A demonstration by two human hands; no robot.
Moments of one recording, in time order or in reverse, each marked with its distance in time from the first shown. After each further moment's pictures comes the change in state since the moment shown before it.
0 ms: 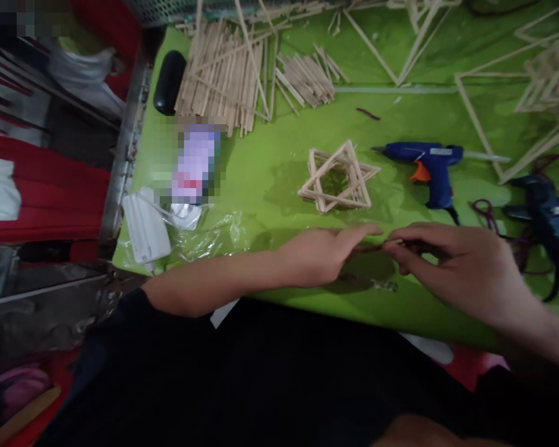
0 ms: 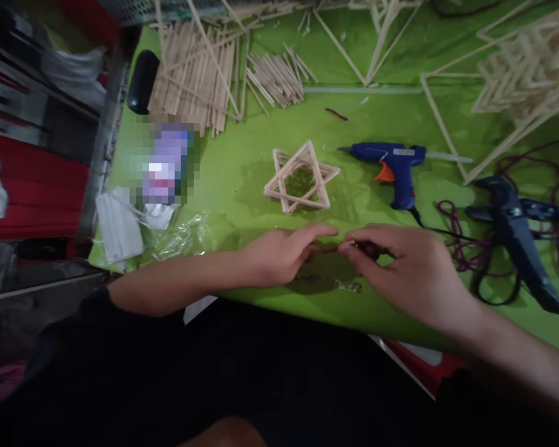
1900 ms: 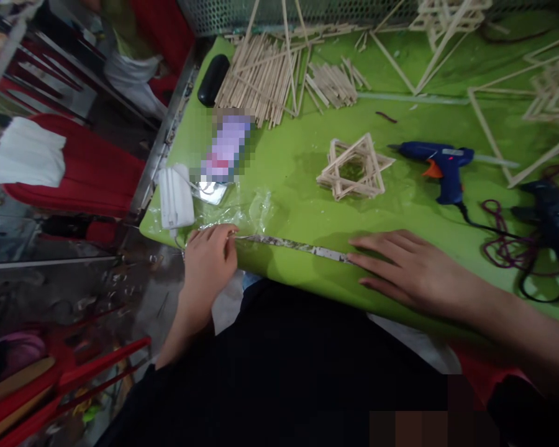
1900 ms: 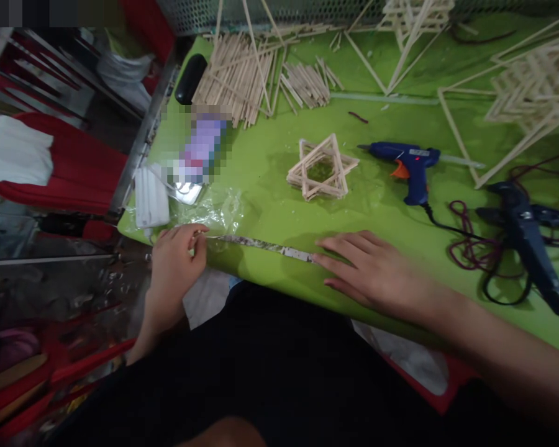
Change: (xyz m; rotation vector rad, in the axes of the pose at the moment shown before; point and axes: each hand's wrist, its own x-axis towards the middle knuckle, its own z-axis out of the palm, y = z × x) left_hand -0.205 -0.016 -0.002 0.590 0.631 -0.672; right_hand -0.015 0.014 0.028 -0.343 -0.256 -0.772
